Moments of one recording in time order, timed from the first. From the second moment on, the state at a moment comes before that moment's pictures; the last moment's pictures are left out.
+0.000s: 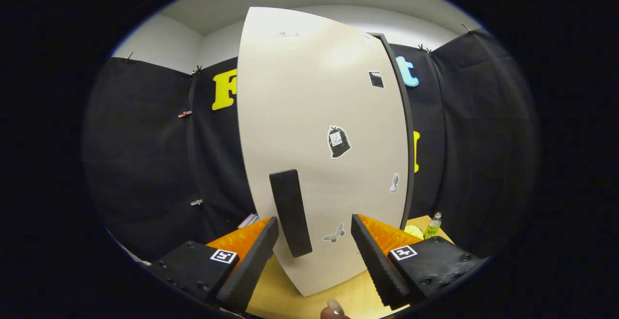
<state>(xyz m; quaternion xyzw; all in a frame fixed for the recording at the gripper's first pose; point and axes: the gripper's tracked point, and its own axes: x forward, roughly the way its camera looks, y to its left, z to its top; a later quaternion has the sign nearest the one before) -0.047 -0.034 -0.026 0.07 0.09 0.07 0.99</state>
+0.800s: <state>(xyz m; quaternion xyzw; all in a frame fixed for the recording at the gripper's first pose) -0.060 -0.029 -0.010 0.04 0.09 0.06 0.99</state>
